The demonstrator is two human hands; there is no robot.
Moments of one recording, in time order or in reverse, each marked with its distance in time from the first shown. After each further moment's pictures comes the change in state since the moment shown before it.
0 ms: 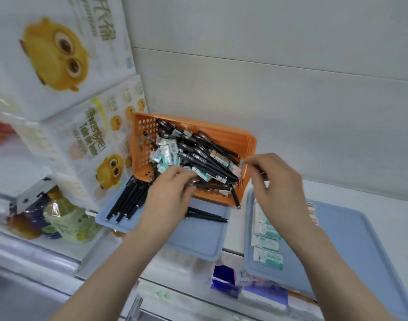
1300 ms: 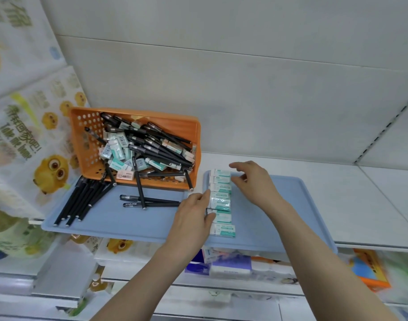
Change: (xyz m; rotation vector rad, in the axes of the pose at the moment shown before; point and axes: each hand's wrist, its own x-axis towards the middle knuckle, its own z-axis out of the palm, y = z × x) left_hand -0.050 0.091 0.090 -0.170 -0.397 0.026; right_hand -0.035 0.098 -0.023 -0.152 -0.351 0.480
